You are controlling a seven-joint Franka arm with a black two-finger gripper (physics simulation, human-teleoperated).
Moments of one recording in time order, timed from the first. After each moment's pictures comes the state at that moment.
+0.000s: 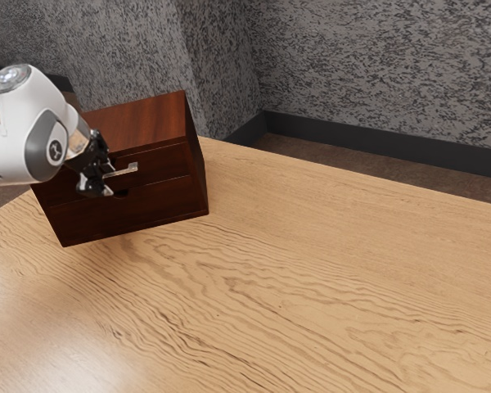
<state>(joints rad) 0.00 0.16 0.54 -1.74 -0.06 2.36 -1.63</state>
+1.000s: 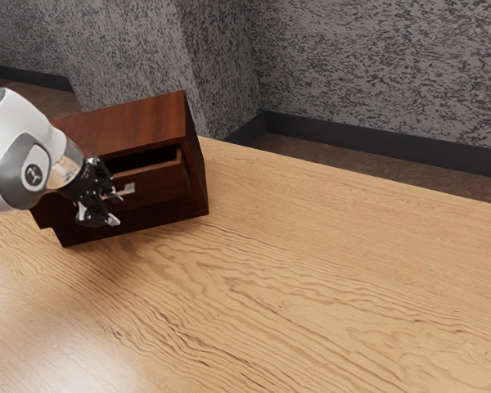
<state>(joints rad) -0.06 -0.08 0.53 -2.01 -0.09 2.35 -1.64</state>
